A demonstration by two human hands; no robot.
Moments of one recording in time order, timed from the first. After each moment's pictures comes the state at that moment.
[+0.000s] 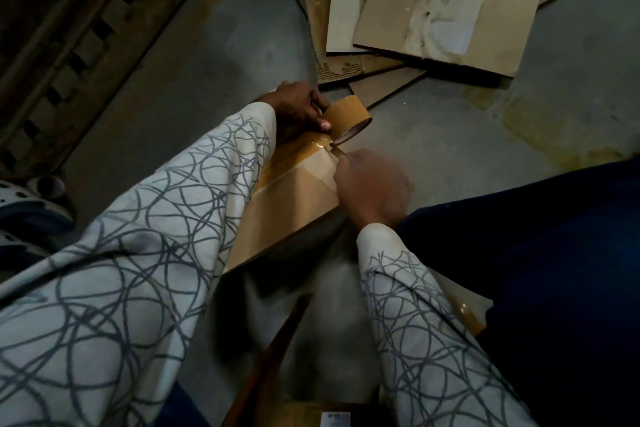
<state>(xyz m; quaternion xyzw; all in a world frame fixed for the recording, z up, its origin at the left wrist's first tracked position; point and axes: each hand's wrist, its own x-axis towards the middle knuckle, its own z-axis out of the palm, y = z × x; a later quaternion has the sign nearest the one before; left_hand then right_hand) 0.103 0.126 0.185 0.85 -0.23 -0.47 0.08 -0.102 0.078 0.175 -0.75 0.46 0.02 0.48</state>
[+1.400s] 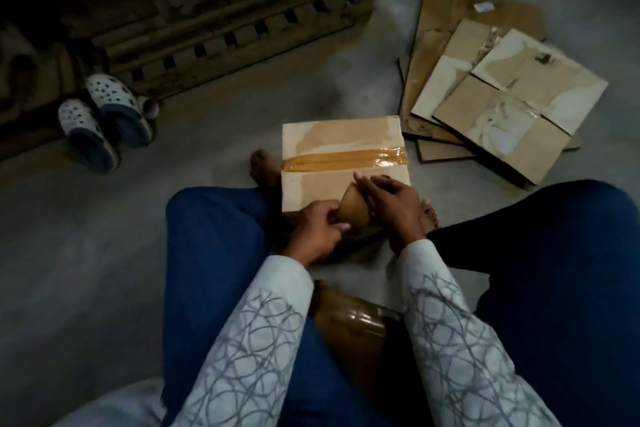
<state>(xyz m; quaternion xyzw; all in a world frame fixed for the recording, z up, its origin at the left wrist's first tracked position) -0.187 0.346 0.306 0.88 0.06 -0.25 0.40 -0.174 0.194 0.299 -0.66 0.33 0.09 0.66</state>
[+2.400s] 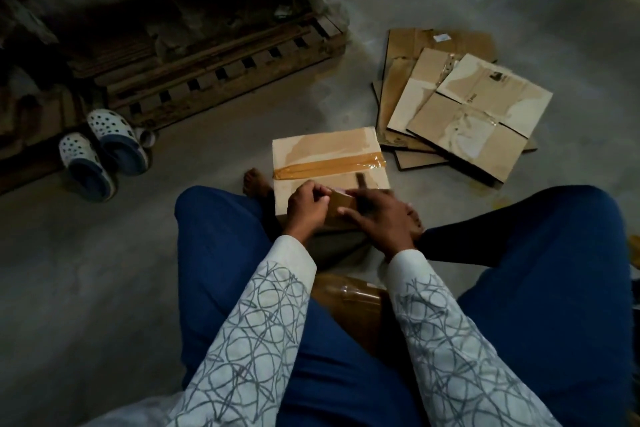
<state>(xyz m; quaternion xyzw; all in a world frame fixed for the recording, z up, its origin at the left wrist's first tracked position) -0.187 0.335 0.330 0.87 0.08 -0.16 0.45 -0.242 0.179 0.310 -0.89 0.09 0.02 0.45</state>
